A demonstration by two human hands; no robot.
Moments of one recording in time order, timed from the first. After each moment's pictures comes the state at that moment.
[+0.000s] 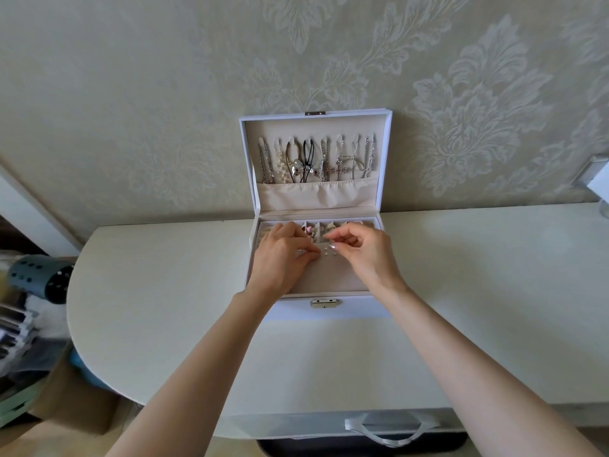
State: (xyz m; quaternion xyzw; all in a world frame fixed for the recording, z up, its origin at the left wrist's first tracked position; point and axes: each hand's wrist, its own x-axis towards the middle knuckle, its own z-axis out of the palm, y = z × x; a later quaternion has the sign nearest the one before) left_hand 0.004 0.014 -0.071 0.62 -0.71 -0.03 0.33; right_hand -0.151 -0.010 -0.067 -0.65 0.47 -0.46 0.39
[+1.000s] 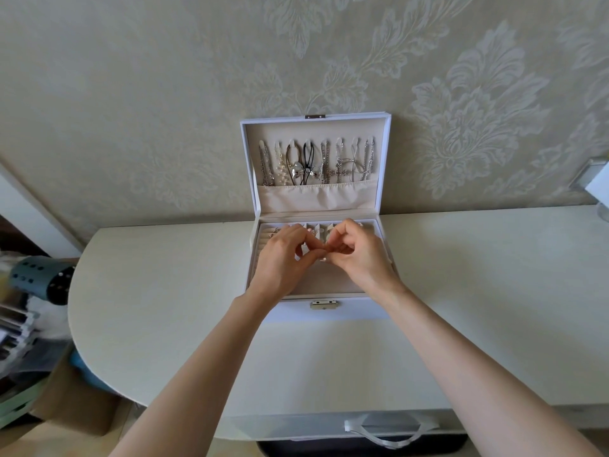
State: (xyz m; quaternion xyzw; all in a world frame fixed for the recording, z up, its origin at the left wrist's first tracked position) left_hand 0.002 0.022 -0.065 0.56 -0.72 -0.11 0.40; right_hand -0.151 -0.001 -0.057 -0.68 0.44 -0.41 0.42
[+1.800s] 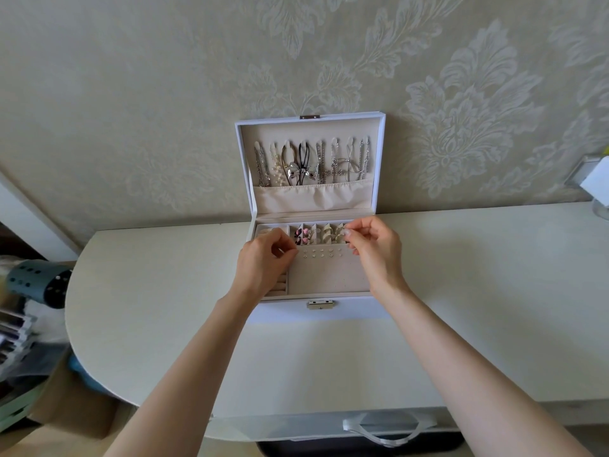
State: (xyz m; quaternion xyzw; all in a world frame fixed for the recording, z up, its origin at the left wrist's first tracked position) left_hand 0.023 0.022 -0.068 0.66 -0.64 -0.14 0.36; right_hand -0.158 -0.015 -0.069 -0.50 0.50 -0.56 0.44
